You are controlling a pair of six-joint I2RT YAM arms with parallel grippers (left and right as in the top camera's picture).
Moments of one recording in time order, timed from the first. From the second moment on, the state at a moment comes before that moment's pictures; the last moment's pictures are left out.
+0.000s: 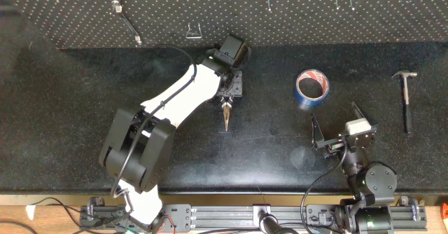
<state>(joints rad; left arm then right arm) -0.51 1.98 1.33 -0.71 -0.05 -0.50 0.05 0.01 0.01 -0.05 -0.21 -0.08</state>
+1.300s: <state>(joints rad) -0.29 1.60 1.10 0.21 -0.18 -0.06 0.05 0.01 0.01 -0.05 -0.21 -0.08</state>
